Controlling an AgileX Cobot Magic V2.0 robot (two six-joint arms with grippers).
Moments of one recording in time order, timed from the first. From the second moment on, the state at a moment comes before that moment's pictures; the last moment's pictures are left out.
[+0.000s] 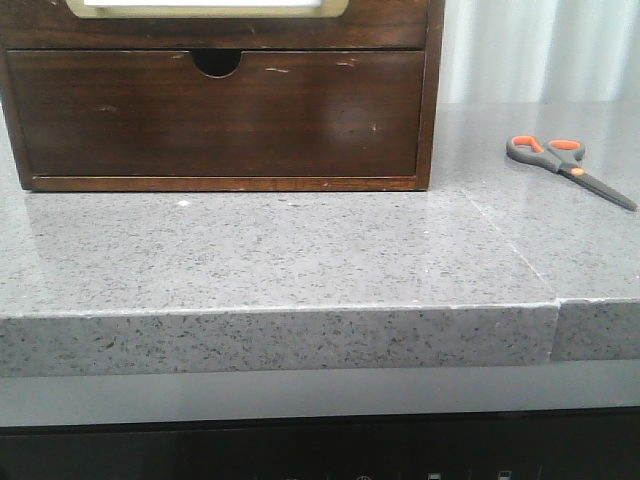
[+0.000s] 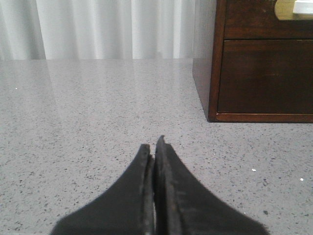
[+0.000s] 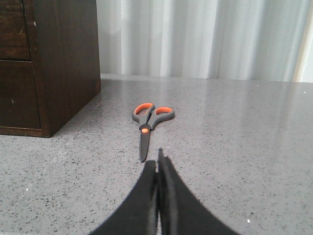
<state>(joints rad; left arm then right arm) 0.04 0.00 0.00 -0.03 0.12 0.06 0.05 -0.01 0.03 0.00 0.01 0.02</state>
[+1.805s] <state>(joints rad) 0.04 0.41 -0.66 -0.08 0.58 0.06 0.05 0.64 -0.70 -0.04 0.64 0.02</state>
